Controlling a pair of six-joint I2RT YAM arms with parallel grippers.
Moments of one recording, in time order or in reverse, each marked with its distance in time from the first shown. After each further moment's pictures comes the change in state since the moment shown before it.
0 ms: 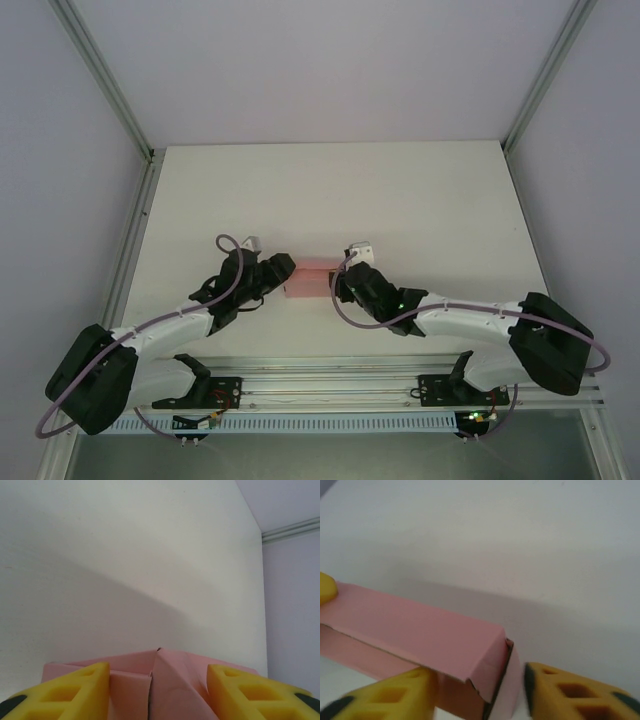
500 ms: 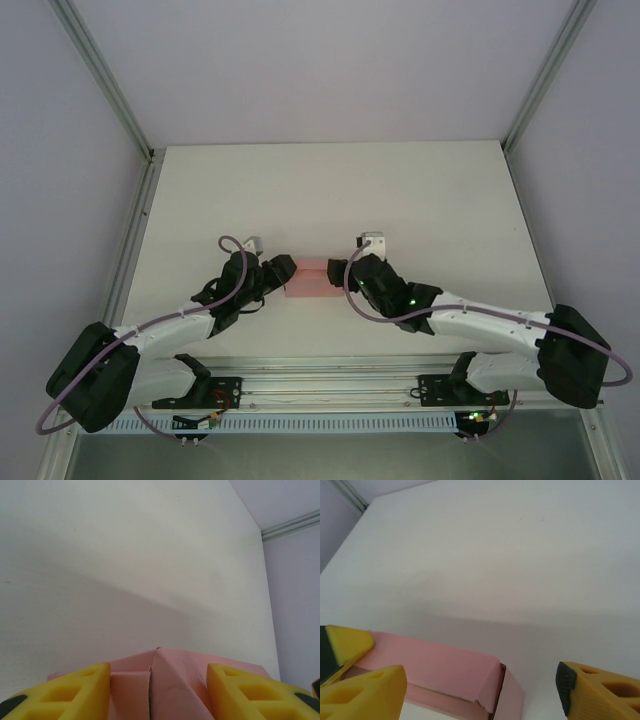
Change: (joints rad) left arm -0.020 0.007 -0.020 0.050 -0.032 0.059; right arm -0.018 -0.088 0.066 -0.088 0.057 0.079
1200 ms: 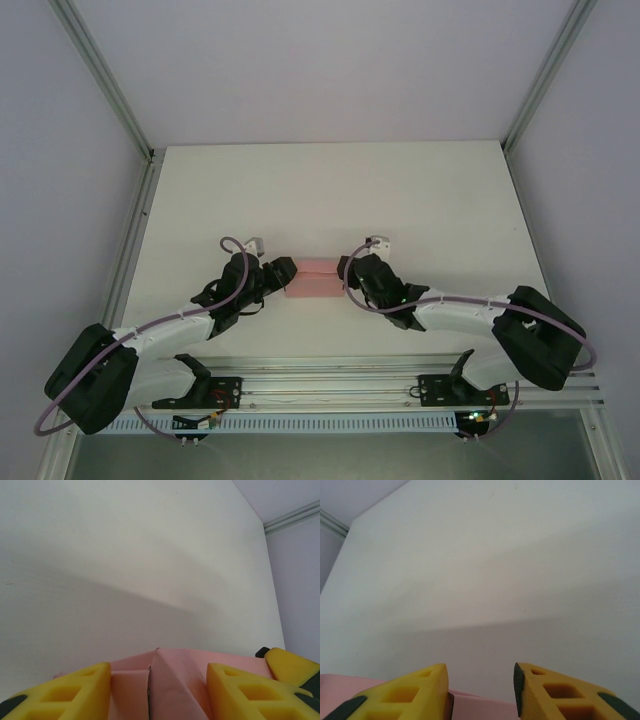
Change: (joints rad) left arm -0.011 -0.013 -0.006 -0.008 -0.008 0.041; right arm -0.090 0.156 -0.138 0.296 -0.085 0.188
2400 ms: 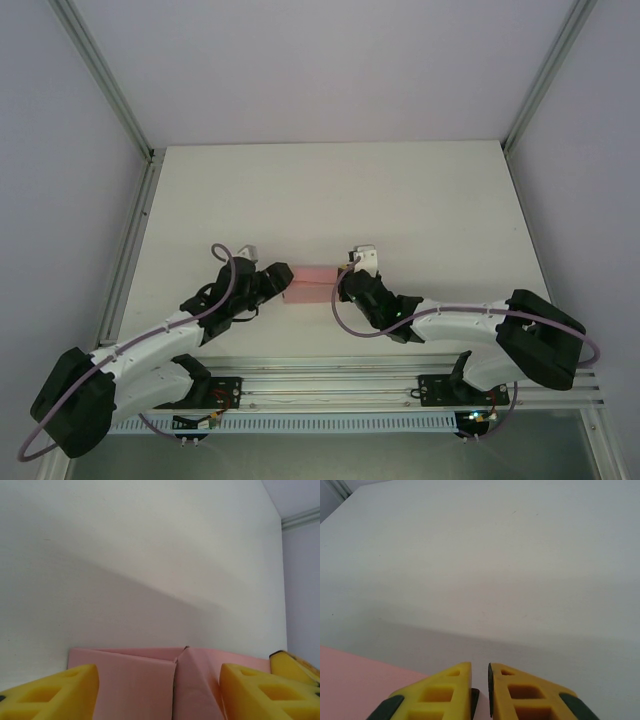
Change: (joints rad) left arm -0.014 -0.157 0.011 -0.240 -0.020 -0.096; right arm 0.134 -0.005 -0.019 -0.008 0.185 -0.277
